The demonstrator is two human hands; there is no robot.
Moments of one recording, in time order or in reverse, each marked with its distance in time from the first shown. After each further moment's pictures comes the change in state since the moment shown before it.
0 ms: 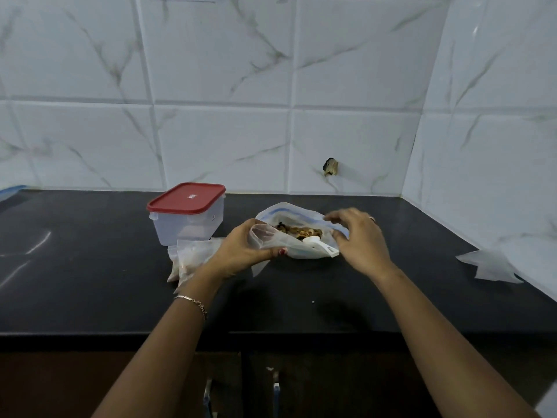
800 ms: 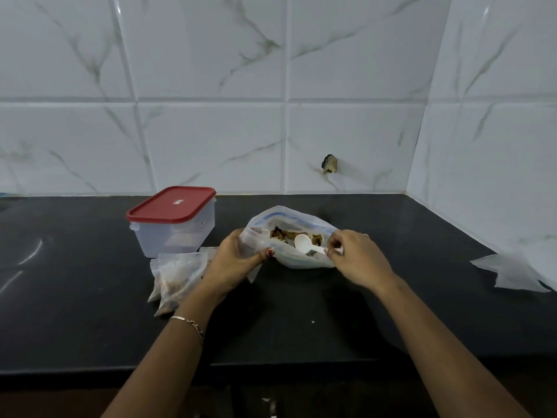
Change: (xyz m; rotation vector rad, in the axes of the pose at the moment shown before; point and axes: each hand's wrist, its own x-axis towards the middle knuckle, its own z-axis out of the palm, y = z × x) left_hand 0.032 -0.044 0.018 -0.172 0.131 -0.168; right_hand 0.012 0.024 0.025 -0.115 -0.223 0.075
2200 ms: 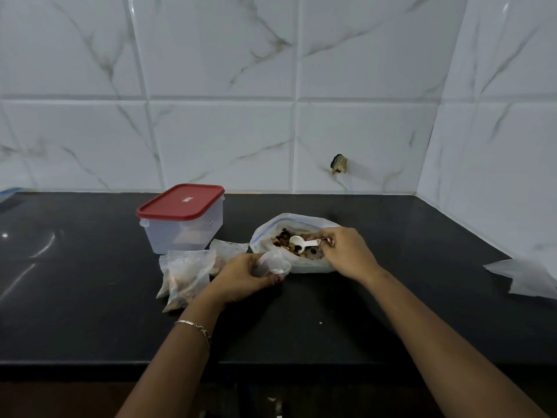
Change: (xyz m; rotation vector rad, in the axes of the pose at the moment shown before) left_hand -0.013 -0.004 -0.004 0.331 -0.260 -0.144; right_hand 0.027 -0.012 0.023 0.207 -0.037 -0.016
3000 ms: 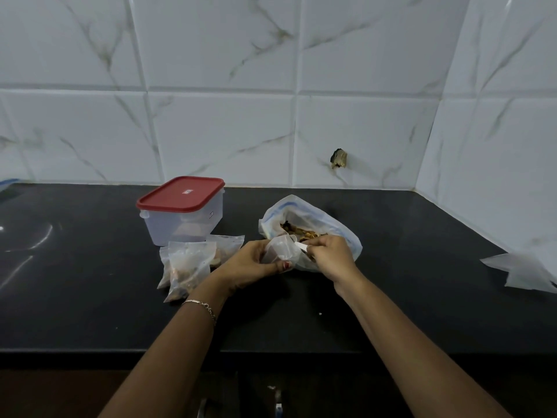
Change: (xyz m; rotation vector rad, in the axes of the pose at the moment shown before) left_hand 0.003 0.010 0.004 -0.232 -0.132 0.153; right_hand -0.016 -0.024 0.032 0.518 0.001 0.450
